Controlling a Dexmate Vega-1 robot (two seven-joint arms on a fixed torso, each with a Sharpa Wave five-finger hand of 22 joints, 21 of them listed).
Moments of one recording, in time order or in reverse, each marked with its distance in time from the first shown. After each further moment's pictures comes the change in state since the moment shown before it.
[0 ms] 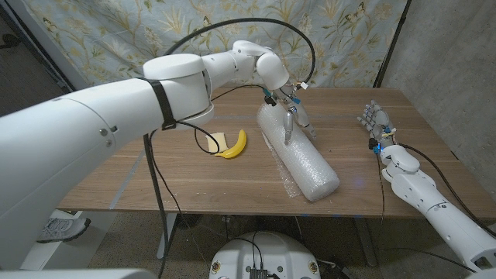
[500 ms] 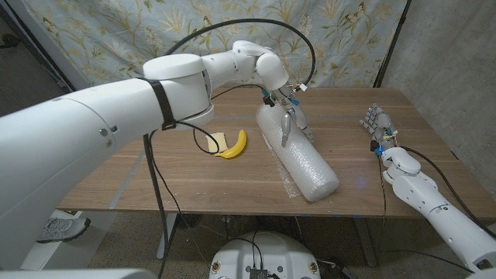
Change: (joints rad) left arm 0.003 0.008 -0.007 -0.001 -0.017 -0.026 -0.062; left_hand -0.005 0.005 -0.007 0.002 0.000 0.000 0.000 0.000 0.000 0.000 0.000 0.004 0.000 0.000 0.000 0.000 0.000 -0.004 0.004 0.000 0.000; right arm -0.007 -0.001 0.003 0.000 0.000 -0.015 -0.023; right_hand 0.000 0.000 0.000 0.000 0.000 0.000 0.000 0.000 0.000 0.000 0.000 0.000 0.000 0.000 0.000 0.000 0.000 -0.006 0.006 0.000 0.000
